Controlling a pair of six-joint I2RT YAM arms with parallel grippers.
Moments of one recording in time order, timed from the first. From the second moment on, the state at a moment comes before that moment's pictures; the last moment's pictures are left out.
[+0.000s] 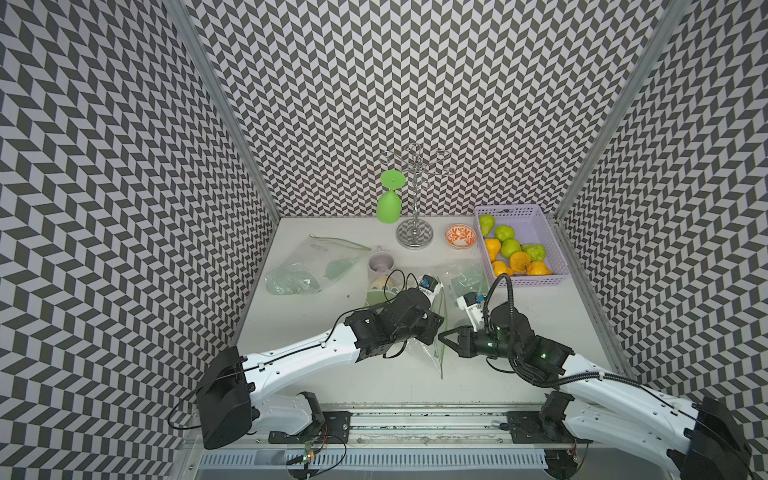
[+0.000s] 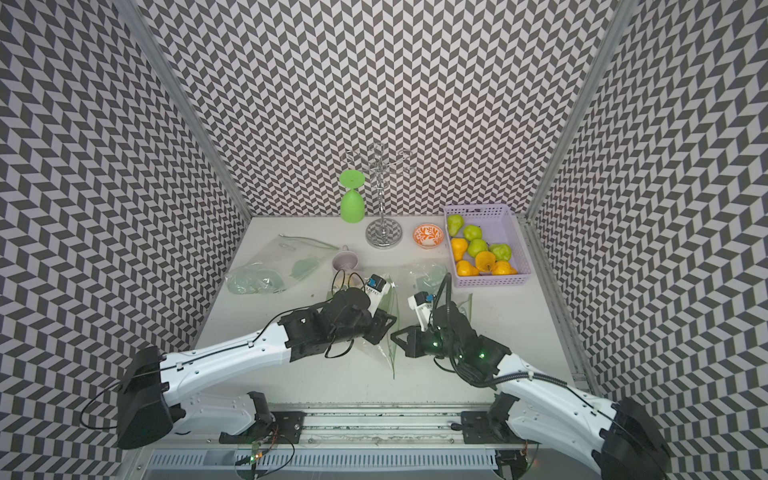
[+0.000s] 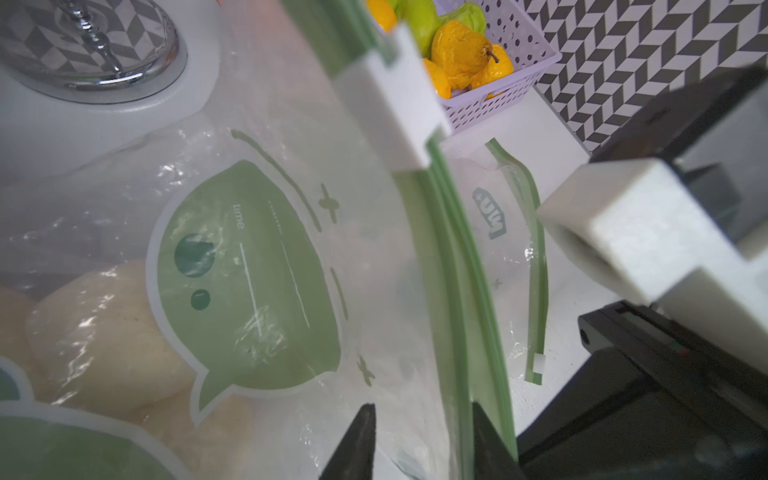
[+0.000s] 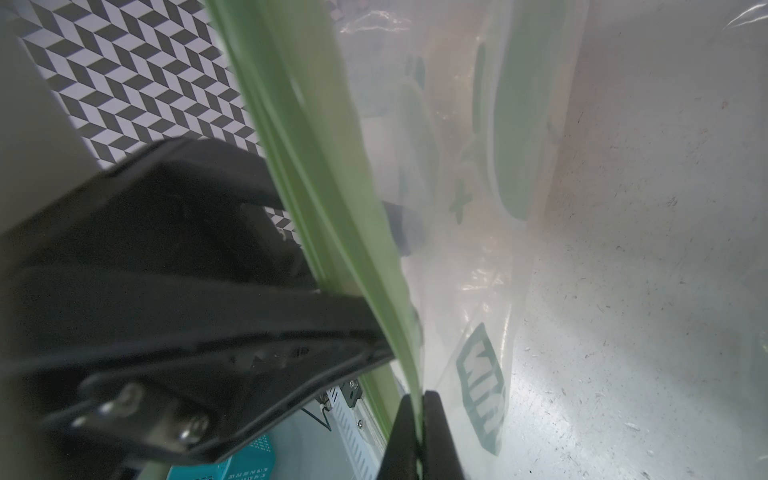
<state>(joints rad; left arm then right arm) -1.03 1.31 0.96 -0.34 -0.10 -0.43 0.82 0.93 0.49 -0.05 -0.37 0.79</state>
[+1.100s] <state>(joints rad) -0.94 1.36 1.38 -0.82 -0.02 -0.12 0.82 0.55 0.37 -0.18 -0.10 1.20</state>
